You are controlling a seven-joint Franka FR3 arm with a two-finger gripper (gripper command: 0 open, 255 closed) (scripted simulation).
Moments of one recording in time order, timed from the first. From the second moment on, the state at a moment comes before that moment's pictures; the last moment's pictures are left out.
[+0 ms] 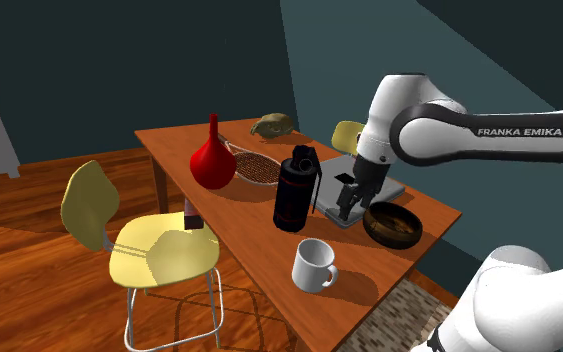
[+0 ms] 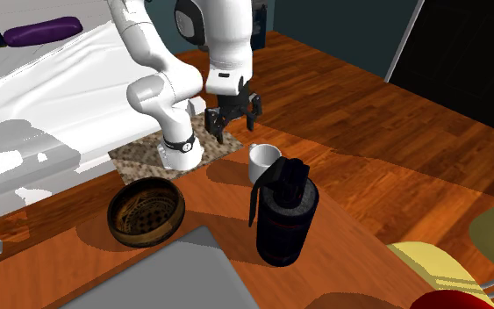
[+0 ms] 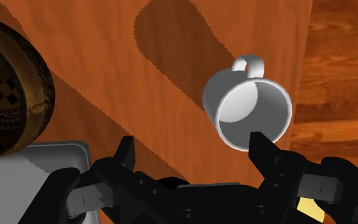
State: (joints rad) arm 0.02 -0.74 0.08 -2.60 0.05 1.89 0.15
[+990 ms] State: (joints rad) arm 0.05 -0.47 0.18 -2.76 0.10 2.31 0.25
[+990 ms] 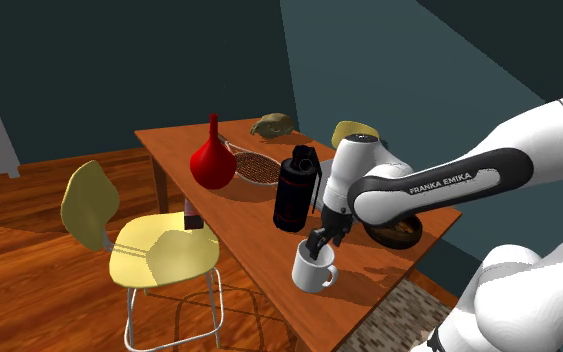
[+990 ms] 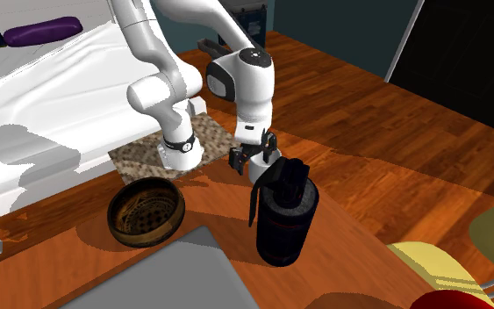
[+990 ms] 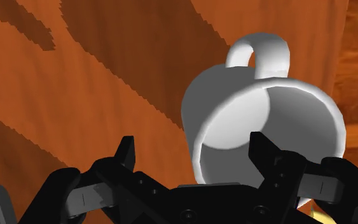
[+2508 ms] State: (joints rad) arm 0.05 -0.48 0.18 -2.74 0.10 2.27 0.25
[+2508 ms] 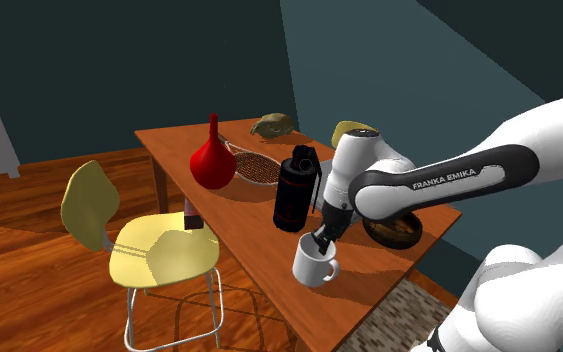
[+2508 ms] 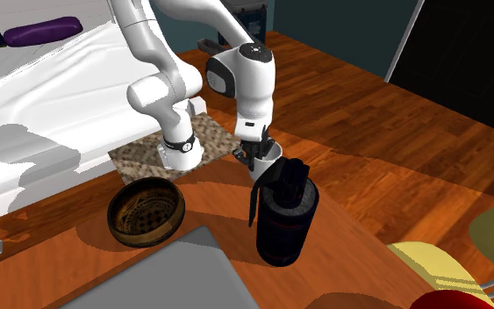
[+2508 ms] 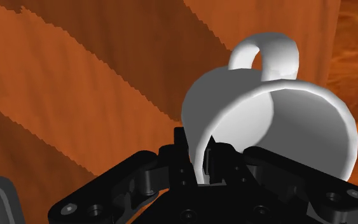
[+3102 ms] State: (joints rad) arm 0.05 -0.56 0.17 -2.67 0.10 2.12 0.25
